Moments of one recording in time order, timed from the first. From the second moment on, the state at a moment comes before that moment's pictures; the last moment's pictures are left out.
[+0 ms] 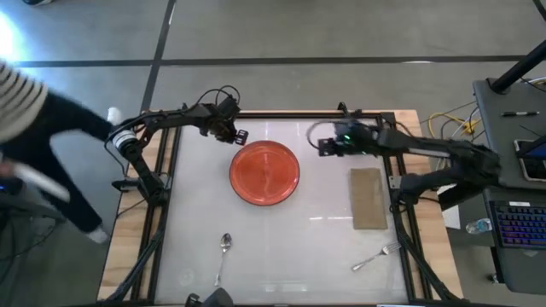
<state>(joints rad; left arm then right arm) 0.75 1.68 1.06 -0.58 0.04 -0.49 -0.39 1.25 0.86 -0.44 0.08 0.91</state>
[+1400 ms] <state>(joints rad) 0.66 1.68 0.93 -0.45 0.12 -0.52 -0.45 1.99 1.35 -0.63 -0.08 0.63</state>
